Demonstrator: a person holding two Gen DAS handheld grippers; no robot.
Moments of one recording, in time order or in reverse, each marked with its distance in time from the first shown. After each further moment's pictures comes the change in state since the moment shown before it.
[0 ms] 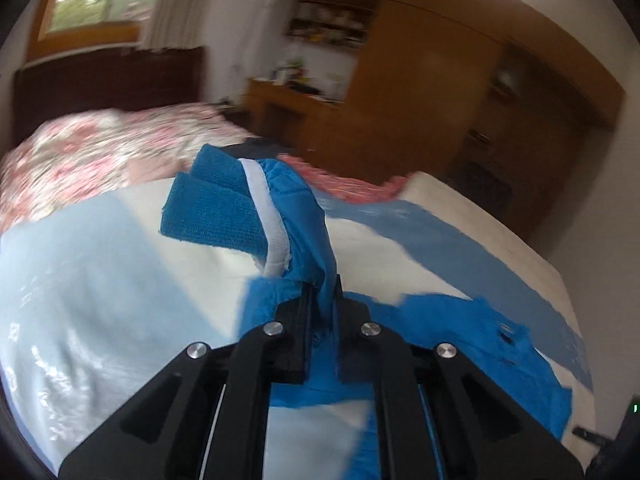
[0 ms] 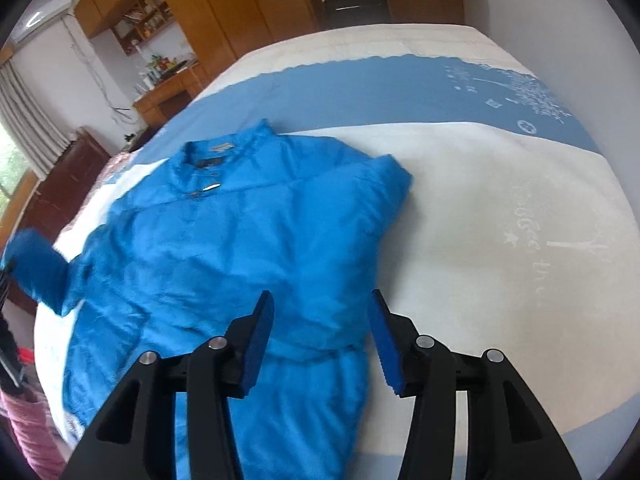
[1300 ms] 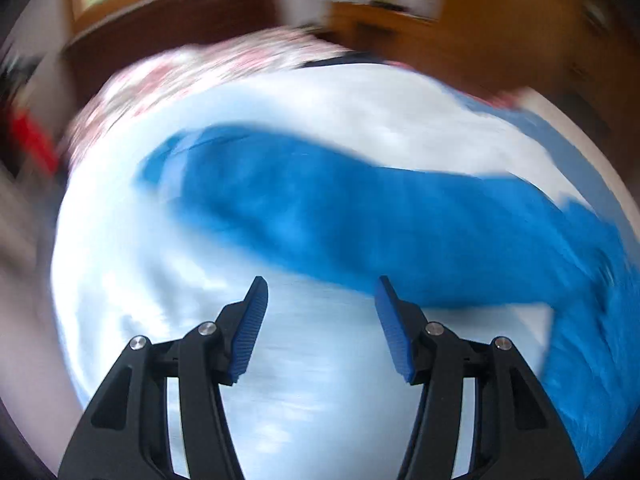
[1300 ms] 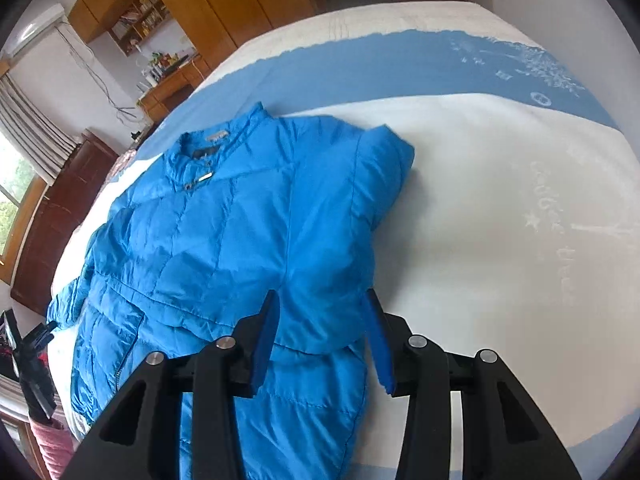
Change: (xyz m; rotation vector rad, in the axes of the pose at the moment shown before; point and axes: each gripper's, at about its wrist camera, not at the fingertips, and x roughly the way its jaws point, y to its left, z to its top) left arm 0.024 0.157 -0.064 -0.106 0.312 0.429; right arm 0.030 -0.015 -0.002 0.040 0.056 0.049
